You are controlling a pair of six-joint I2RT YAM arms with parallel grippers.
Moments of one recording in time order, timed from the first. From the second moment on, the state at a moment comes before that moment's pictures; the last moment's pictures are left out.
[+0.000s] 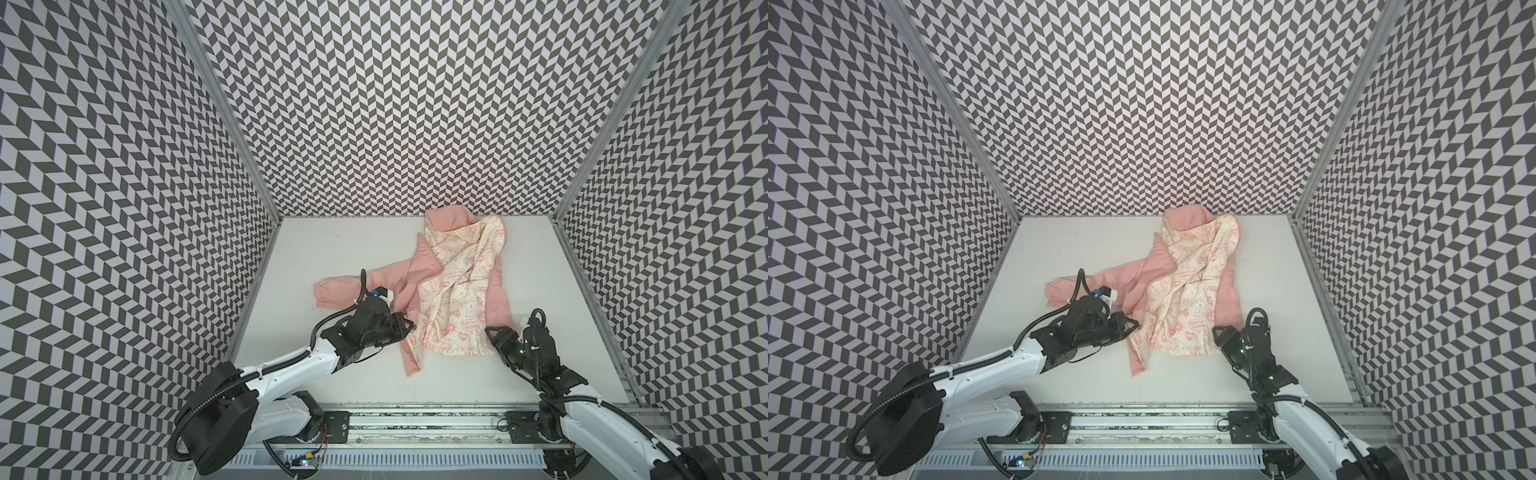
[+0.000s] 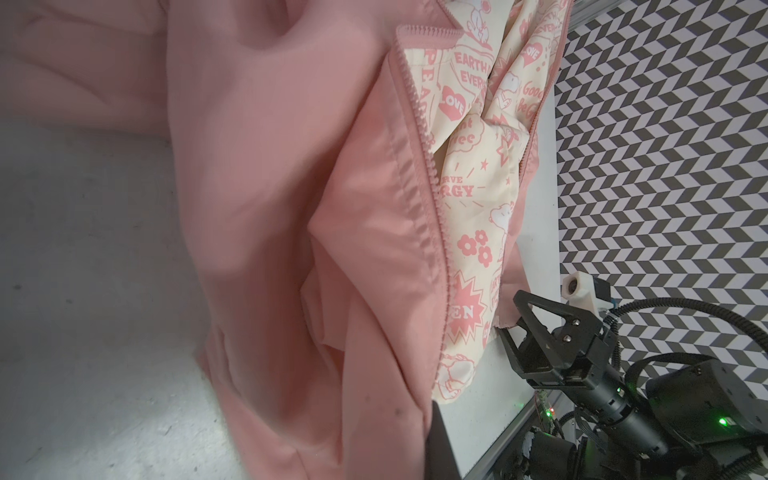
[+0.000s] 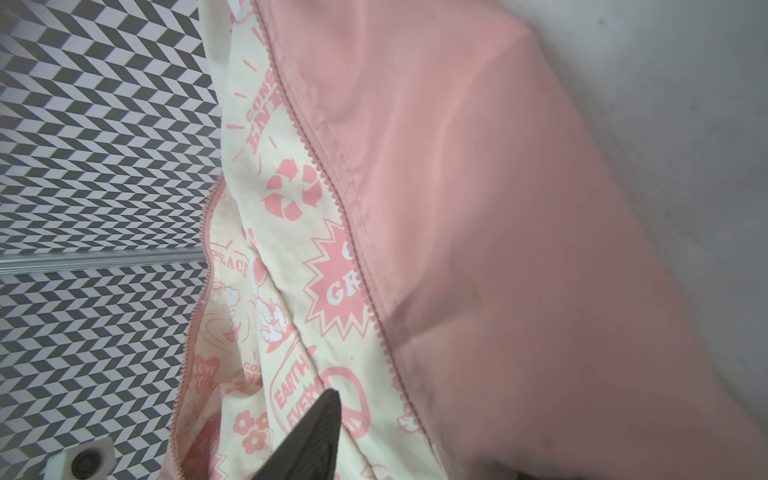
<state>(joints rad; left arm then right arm) -0.72 1.18 0.54 0.10 0.30 -0.95 0.28 0.73 0.04 0.17 -0.12 1.27</state>
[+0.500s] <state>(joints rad) -0.74 1.19 0.54 0.09 0.29 -0.95 0.27 0.46 0.00 0.02 -0.09 1.27</state>
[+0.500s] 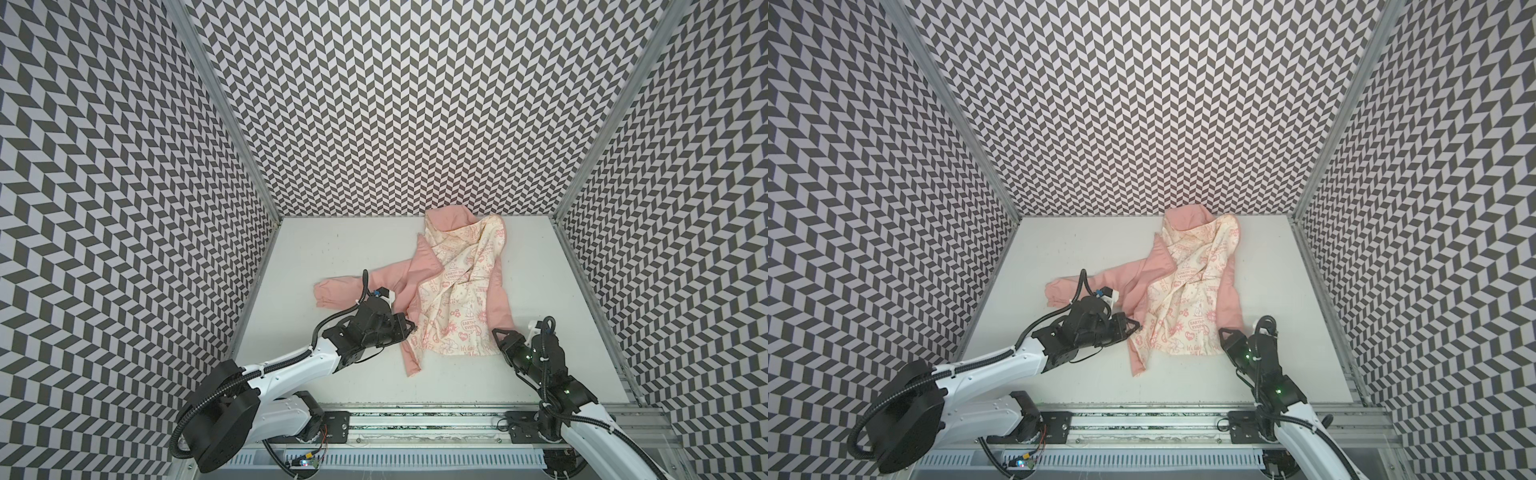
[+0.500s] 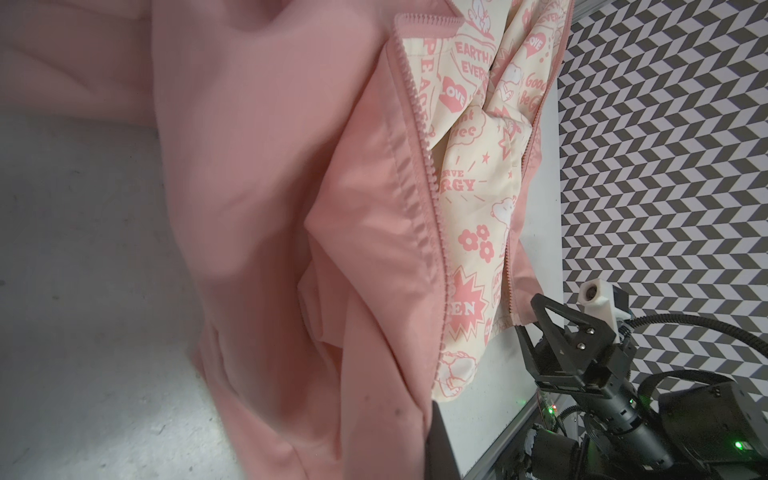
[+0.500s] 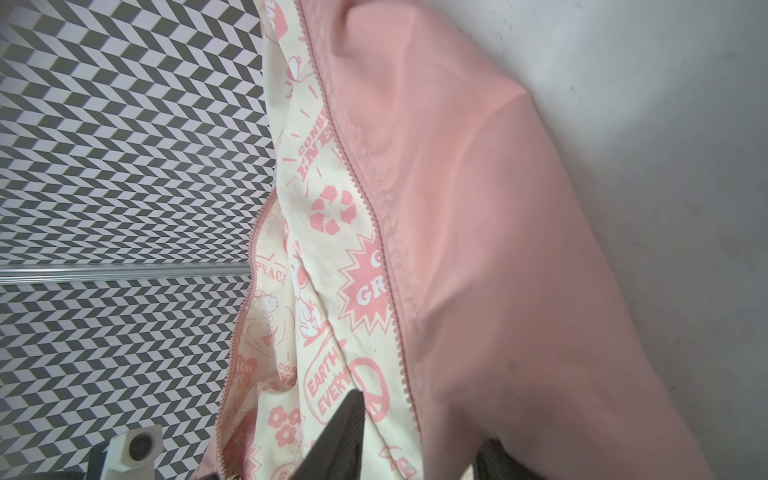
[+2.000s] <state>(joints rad) -0.59 0.97 0.42 -0.09 0.17 -0.98 0.78 1.58 0.99 -0.16 -0.17 0.88</state>
